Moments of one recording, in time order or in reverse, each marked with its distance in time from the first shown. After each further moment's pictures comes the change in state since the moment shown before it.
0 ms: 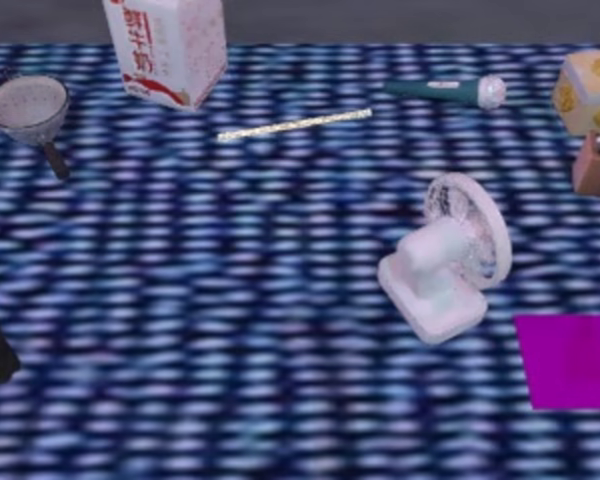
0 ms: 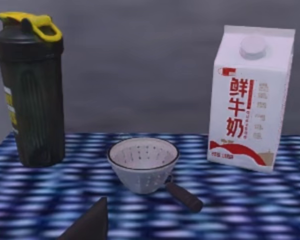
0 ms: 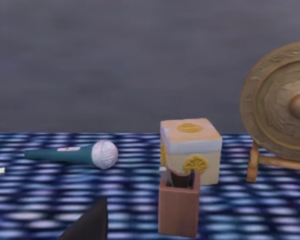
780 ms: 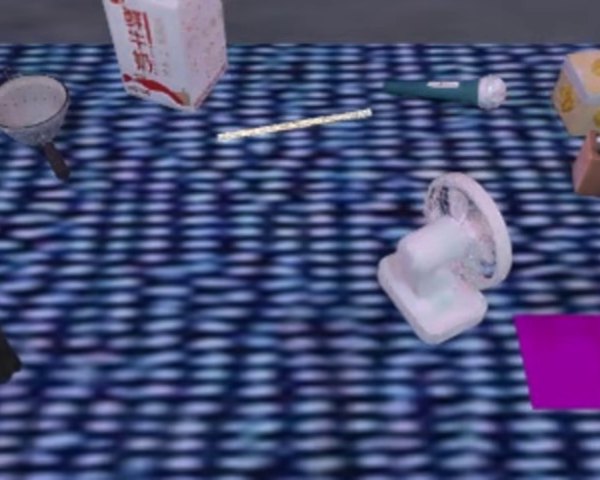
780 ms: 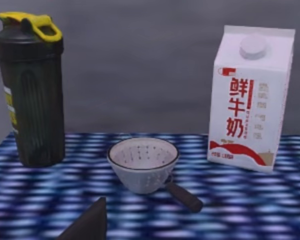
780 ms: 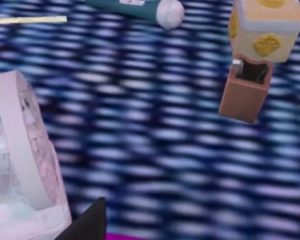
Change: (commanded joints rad) left arm 0.000 0.000 0.000 0.000 0.000 0.000; right arm 0.152 0.674 0.657 -0.529 0.004 -0.016
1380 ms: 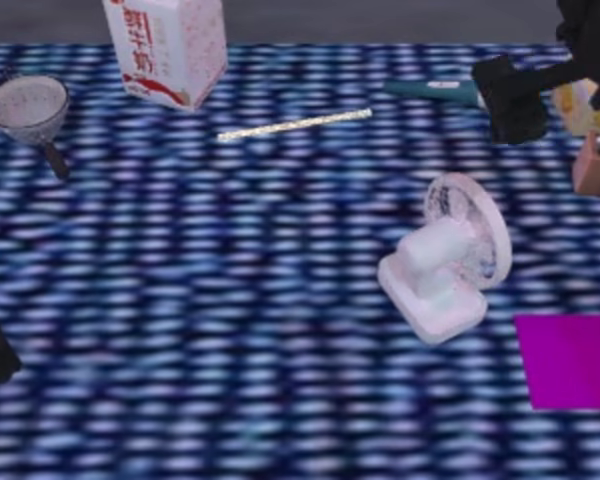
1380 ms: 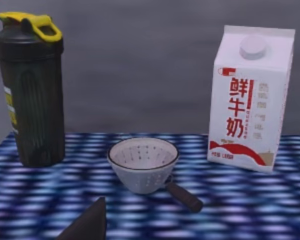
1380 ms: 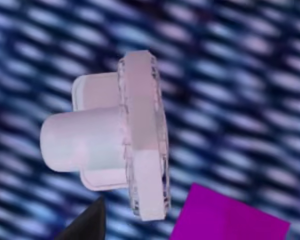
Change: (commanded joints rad) left arm 0.000 0.000 0.000 0.000 0.000 0.000; right arm 0.210 1.056 1.062 -0.673 -0.010 -0.010
